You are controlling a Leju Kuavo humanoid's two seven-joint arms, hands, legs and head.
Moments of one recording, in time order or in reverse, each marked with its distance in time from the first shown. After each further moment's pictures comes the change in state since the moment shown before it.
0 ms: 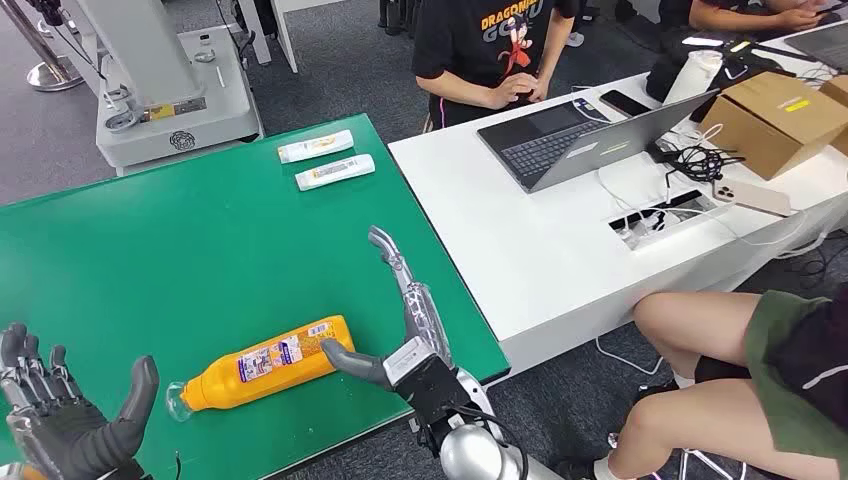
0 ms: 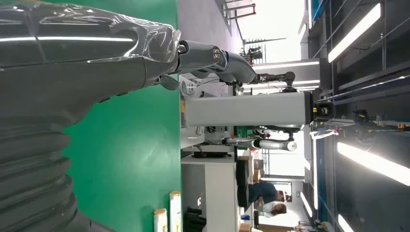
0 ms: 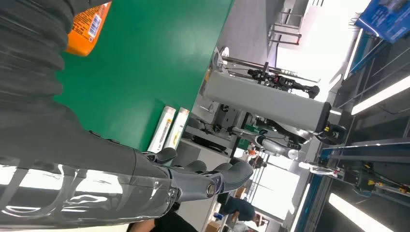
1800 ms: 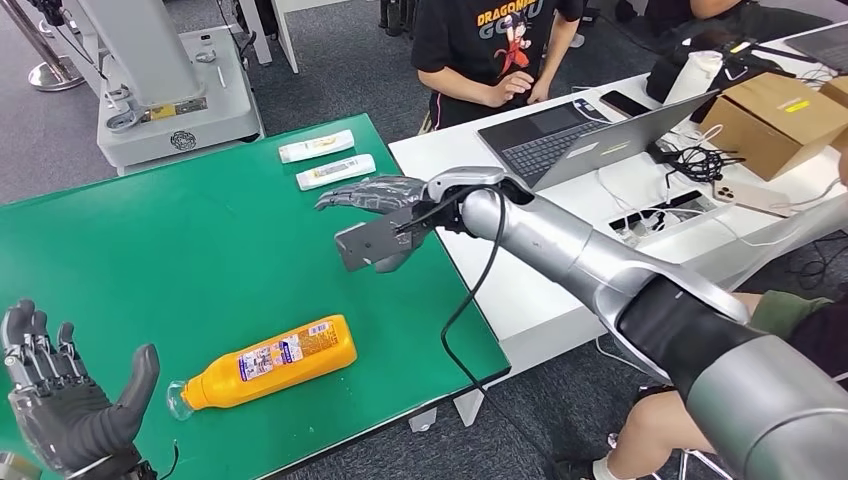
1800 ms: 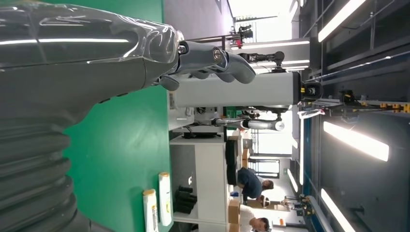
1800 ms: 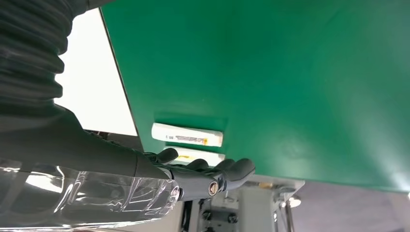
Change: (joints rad) left arm -0.055 0.012 0.003 0.025 0.048 -0.098 -0.016; right arm -0.934 -0.499 0.250 0.467 -0.065 1.096 0.220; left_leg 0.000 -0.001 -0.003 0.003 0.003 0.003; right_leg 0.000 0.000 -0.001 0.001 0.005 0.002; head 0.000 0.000
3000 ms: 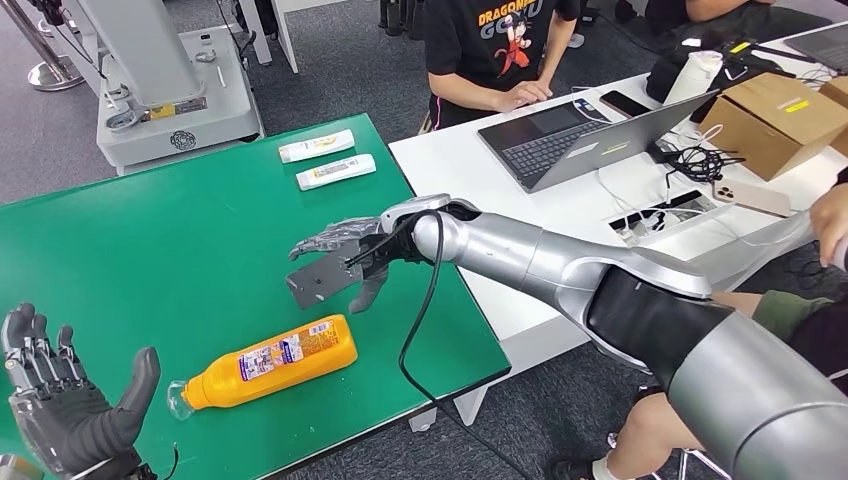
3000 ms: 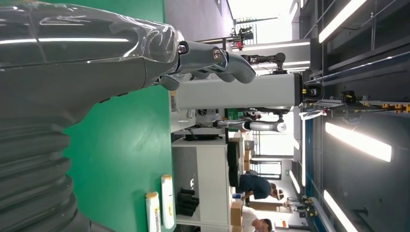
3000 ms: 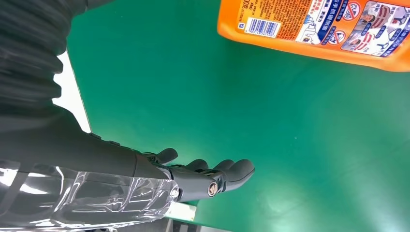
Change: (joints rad) left arm 0.008 0.006 0.000 0.000 -0.008 0.009 -0.002; right arm -0.099 0.095 0.286 0.119 -0.197 -0.050 0.119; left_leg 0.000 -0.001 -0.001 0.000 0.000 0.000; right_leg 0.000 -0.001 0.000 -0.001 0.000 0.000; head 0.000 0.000
